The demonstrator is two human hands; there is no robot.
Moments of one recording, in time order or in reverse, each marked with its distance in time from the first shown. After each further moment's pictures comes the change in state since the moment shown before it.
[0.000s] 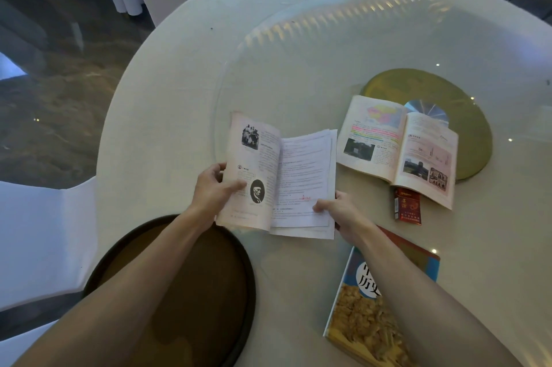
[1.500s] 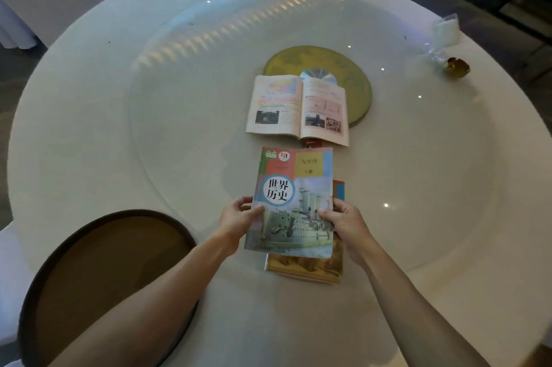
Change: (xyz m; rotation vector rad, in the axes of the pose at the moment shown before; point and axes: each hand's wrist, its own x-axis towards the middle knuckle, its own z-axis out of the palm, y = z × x) left_hand -0.150 -0.052 0.165 -0.039 -0.397 -0.276; right_hand -0.161 0.139 -0.131 0.195 0.337 -0.153
